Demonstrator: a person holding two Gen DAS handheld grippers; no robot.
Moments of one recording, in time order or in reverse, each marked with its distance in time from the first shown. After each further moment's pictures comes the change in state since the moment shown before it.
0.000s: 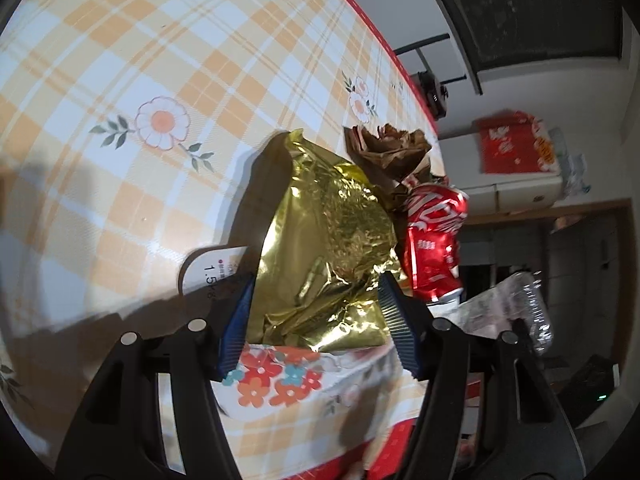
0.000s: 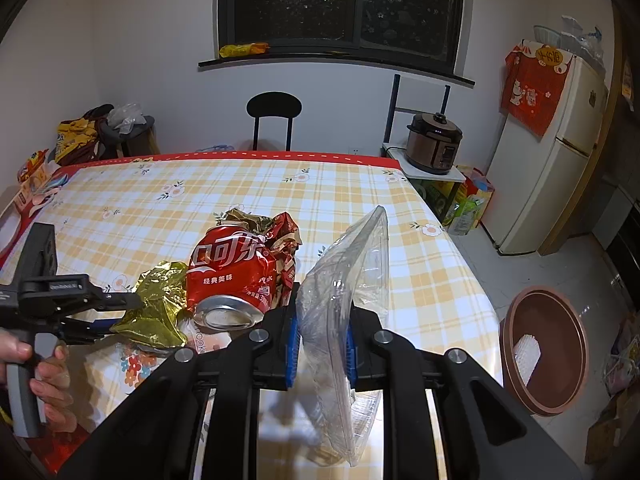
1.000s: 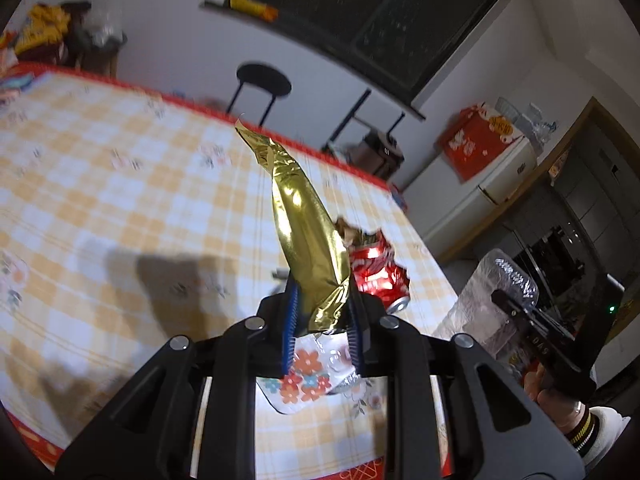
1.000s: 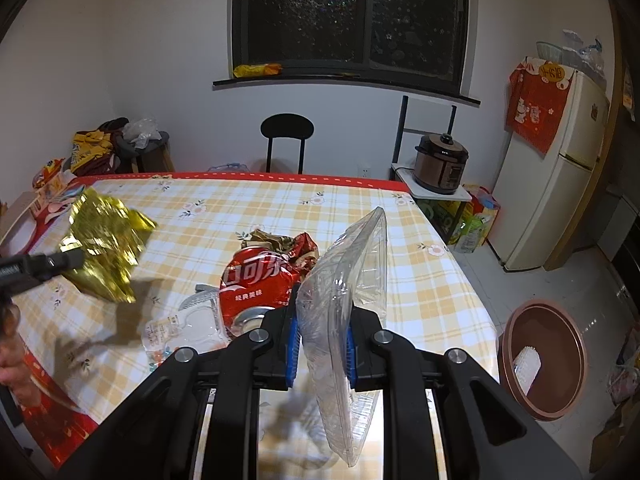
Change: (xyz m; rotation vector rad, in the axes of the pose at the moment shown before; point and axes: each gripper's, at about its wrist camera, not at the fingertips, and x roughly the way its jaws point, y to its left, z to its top) left arm -0.148 -0.067 -0.043 0.443 -0.393 0.073; right arm -0.042 0.011 0.000 -0.013 -0.082 0.037
